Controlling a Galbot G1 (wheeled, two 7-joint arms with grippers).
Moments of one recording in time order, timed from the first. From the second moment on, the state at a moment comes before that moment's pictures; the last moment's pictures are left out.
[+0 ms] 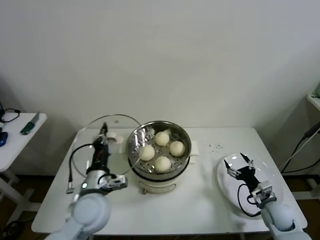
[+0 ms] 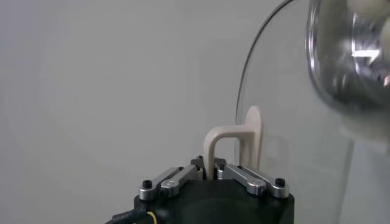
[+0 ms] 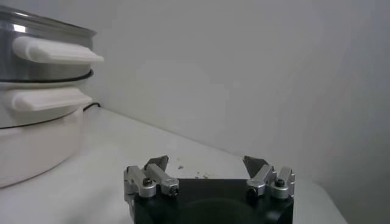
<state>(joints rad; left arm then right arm) 1.12 -1.01 -0.09 -2.12 1.18 0.74 0.11 -1.22 1.04 0.51 1.49 0.24 0.09 -0.20</state>
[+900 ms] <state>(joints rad) 0.86 -1.36 0.18 -1.83 1.45 0.74 0.32 -1.23 1.03 0.54 1.48 0.21 0.09 -0.21</state>
